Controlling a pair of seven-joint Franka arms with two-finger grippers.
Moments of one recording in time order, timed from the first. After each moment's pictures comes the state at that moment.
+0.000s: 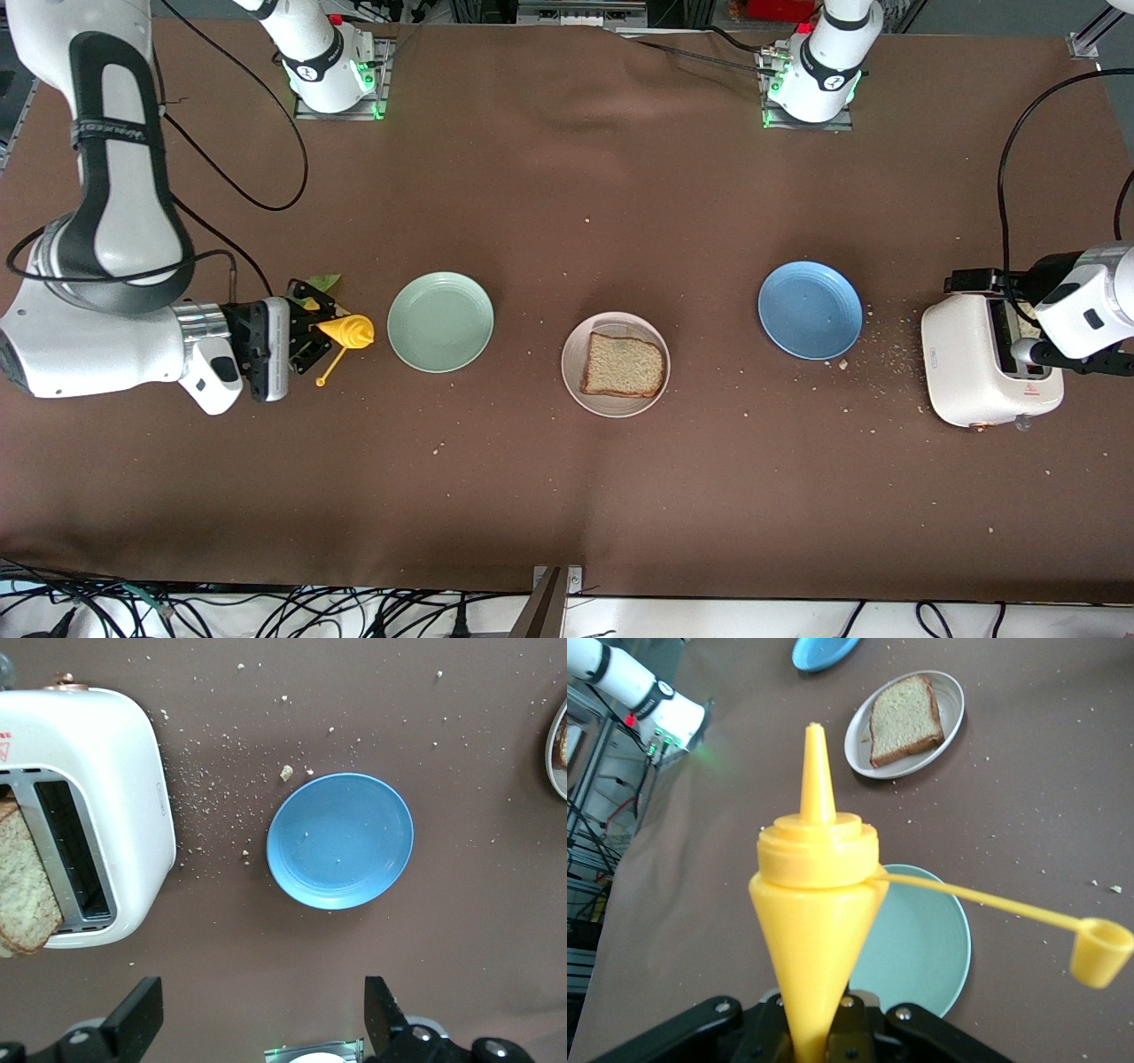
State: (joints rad) left arm 0.19 0.42 -0.13 -1.30 0.01 1.38 0.16; right arm 0.10 0.62 -0.09 -1.32 0.75 1.50 -1.41
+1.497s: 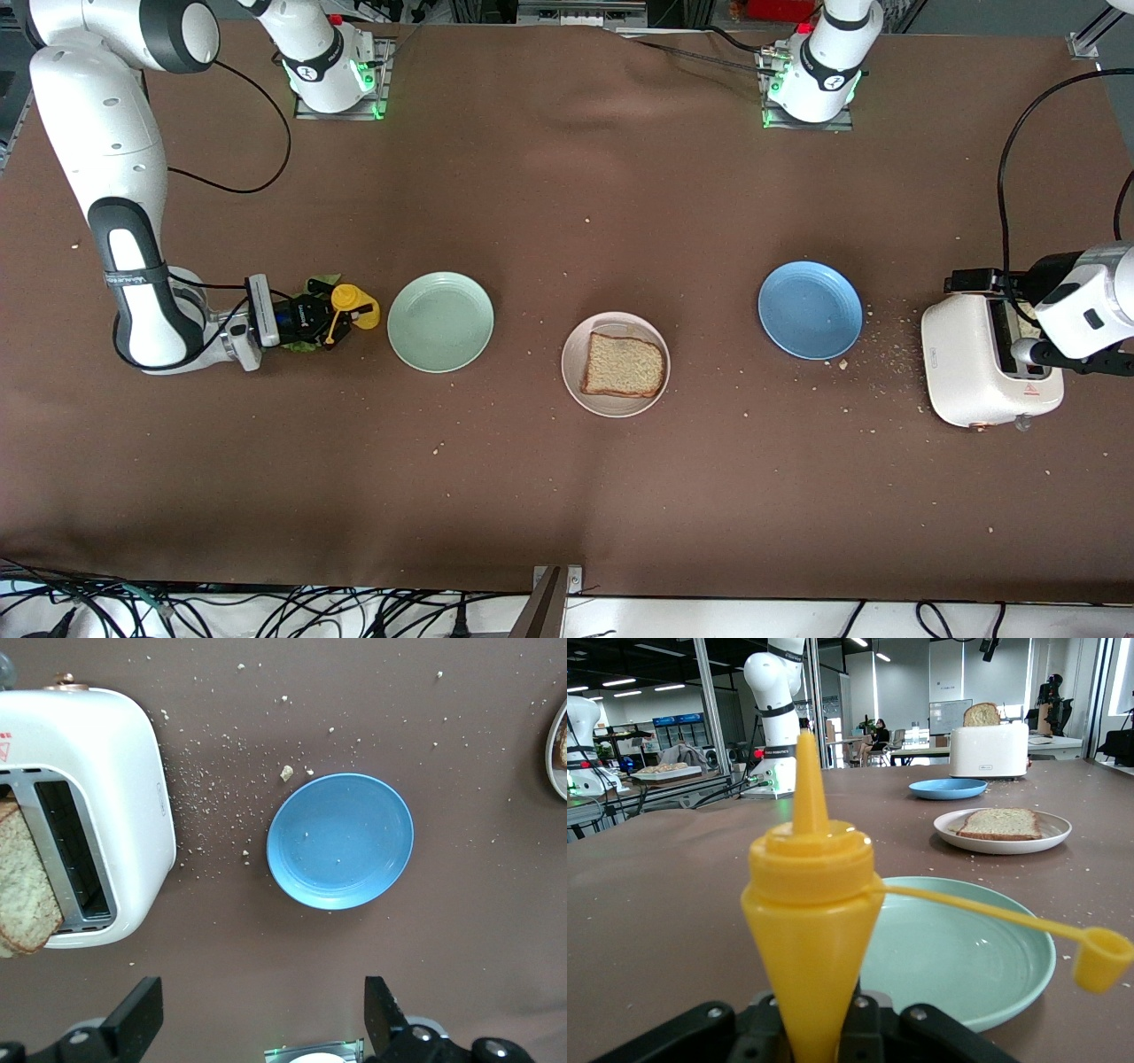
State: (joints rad) left arm 0.19 0.42 -0.13 -1.30 0.01 1.38 0.16; right arm -0.09 0.88 -0.09 -1.64 1.07 1.44 -2.55
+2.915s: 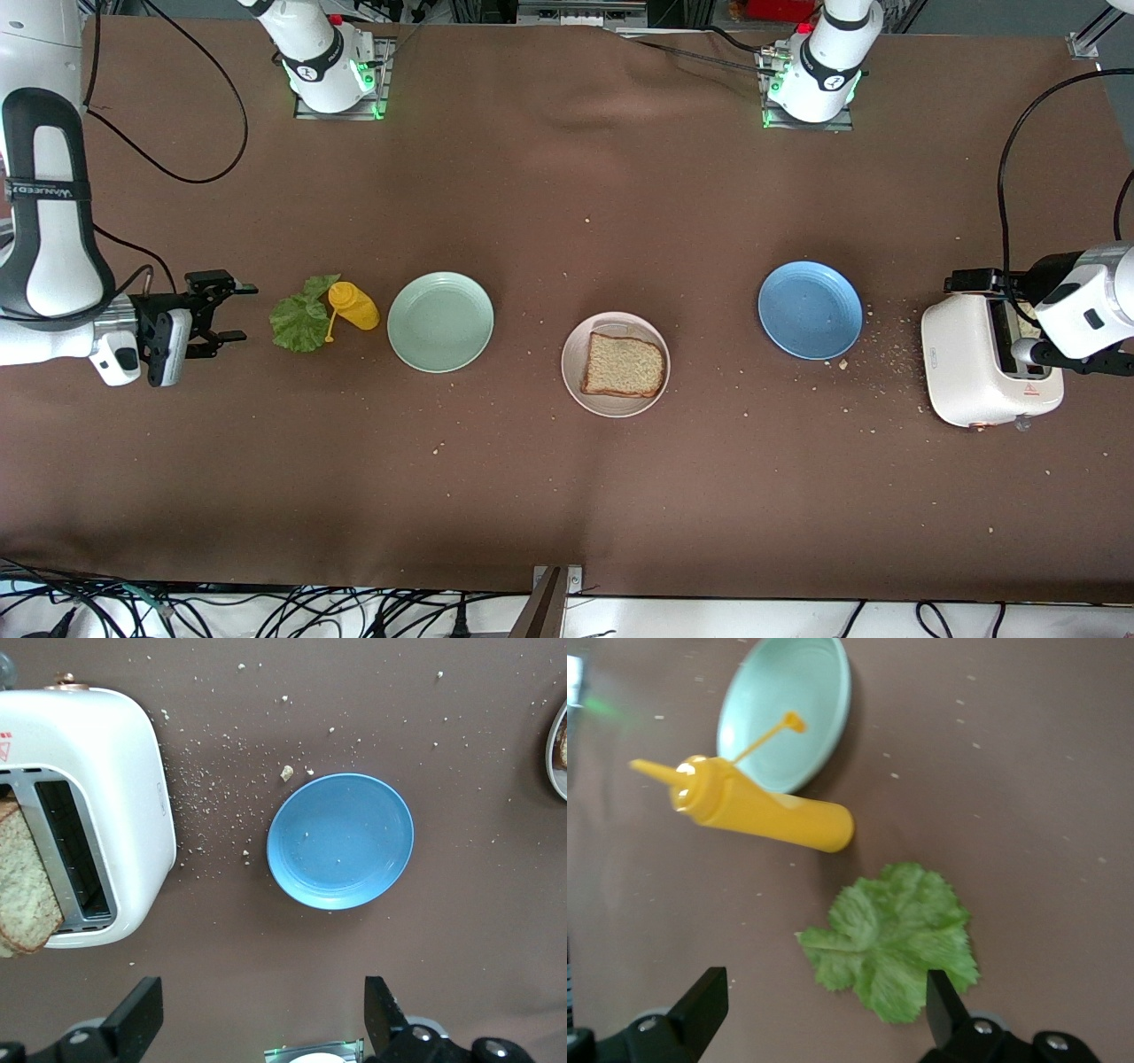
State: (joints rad) left arm 0.19 0.42 -0.13 -1.30 0.01 1.38 0.16; right arm -0.06 0.59 -0.17 -1.59 0.49 1.68 -1.30
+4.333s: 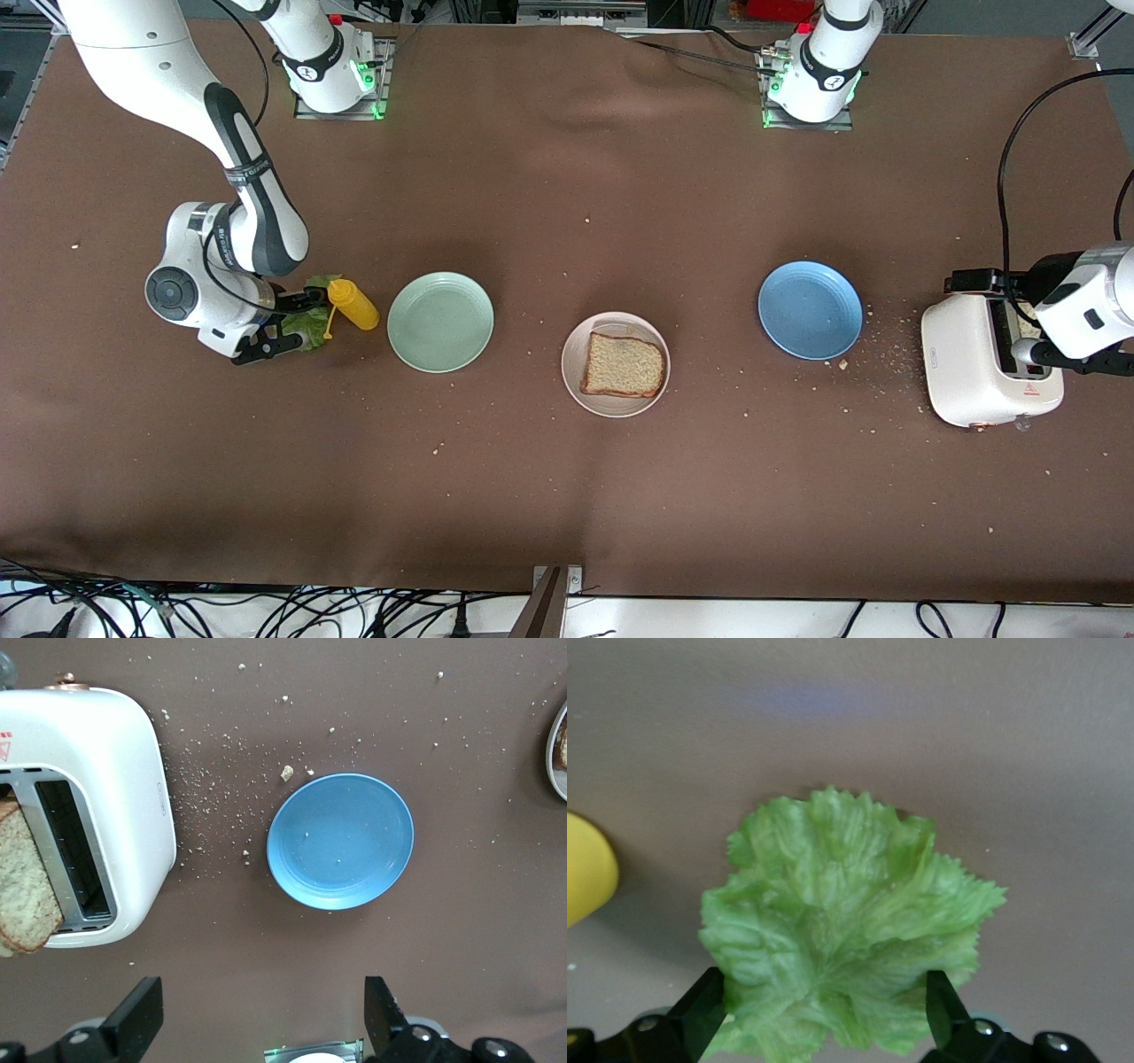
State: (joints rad) left arm 0.19 0.42 -0.13 -1.31 0.01 1.38 0.16; right arm 0.20 0.52 -0.17 -2.03 0.10 2.27 -0.30
